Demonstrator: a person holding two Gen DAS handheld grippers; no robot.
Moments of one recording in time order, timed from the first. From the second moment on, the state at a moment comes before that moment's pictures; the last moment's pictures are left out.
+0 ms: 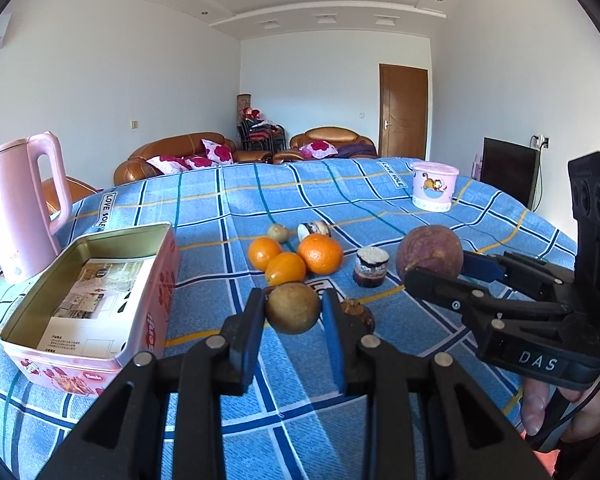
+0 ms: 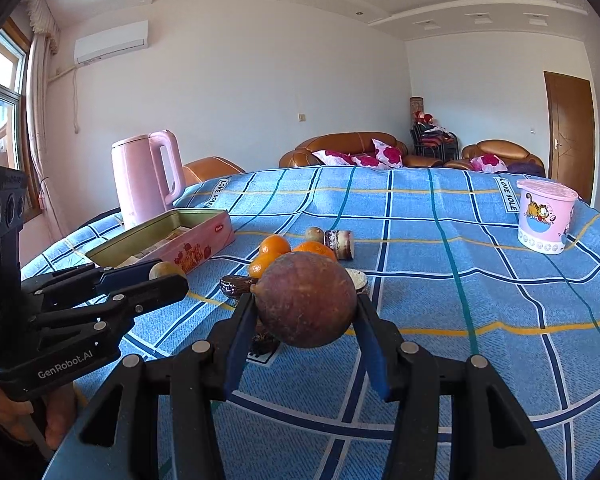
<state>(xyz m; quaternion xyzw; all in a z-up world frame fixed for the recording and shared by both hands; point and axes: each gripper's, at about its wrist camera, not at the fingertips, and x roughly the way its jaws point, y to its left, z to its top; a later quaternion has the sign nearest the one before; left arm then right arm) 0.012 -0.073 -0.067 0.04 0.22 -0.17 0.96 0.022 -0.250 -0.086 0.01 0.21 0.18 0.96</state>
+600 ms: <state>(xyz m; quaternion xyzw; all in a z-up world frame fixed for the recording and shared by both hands) 0.003 -0.071 -0.058 0.05 0.19 -0.15 0.97 0.008 -0.251 -0.083 0.00 0.16 0.19 0.97</state>
